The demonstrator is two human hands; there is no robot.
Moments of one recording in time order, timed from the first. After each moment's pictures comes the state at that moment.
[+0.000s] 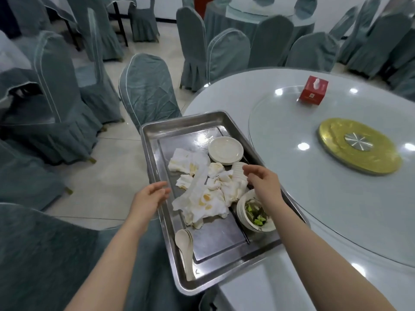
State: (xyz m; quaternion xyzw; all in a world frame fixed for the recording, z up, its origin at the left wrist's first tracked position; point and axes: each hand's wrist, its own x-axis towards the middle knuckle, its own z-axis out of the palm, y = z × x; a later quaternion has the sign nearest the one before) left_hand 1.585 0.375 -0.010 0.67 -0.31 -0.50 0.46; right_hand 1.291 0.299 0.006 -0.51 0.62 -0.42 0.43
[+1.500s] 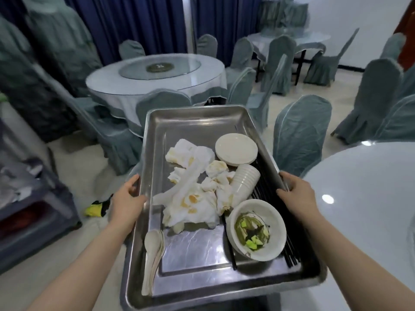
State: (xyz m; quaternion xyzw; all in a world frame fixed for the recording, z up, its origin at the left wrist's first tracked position) left_hand 1.706 0.644 0.066 0.84 -0.07 -0.06 0.53; right_hand 1.477 0.309 0.057 -0.82 0.40 -0.22 0.35
